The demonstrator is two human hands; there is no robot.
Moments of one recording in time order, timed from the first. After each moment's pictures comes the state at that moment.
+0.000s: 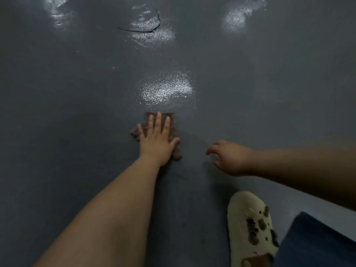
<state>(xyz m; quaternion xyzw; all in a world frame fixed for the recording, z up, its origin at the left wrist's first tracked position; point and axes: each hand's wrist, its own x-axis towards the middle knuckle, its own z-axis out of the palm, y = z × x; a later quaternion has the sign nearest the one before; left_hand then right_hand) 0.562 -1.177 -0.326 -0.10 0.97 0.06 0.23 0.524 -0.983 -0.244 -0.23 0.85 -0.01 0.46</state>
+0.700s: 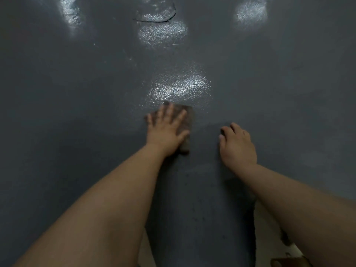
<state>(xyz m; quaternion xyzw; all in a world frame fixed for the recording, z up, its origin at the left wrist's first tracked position) 0.566 -1.211 -0.332 -0.03 0.97 0.07 0.23 0.561 -1.014 -0.312 -0.03 0.98 -0.13 0.18</state>
